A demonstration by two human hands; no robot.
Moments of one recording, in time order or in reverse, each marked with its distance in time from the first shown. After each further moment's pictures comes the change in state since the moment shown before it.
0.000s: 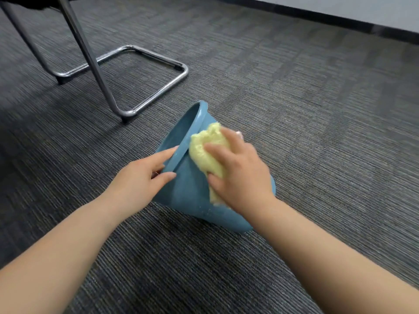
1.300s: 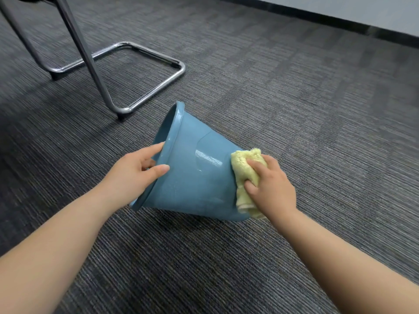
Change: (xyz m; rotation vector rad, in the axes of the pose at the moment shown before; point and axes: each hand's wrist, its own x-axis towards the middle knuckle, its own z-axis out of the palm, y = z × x) left_hand 0.003 -0.008 -0.001 -0.204 0.020 -0.059; right_hand -0.031 0.069 0.016 -0.069 -0.112 0.388
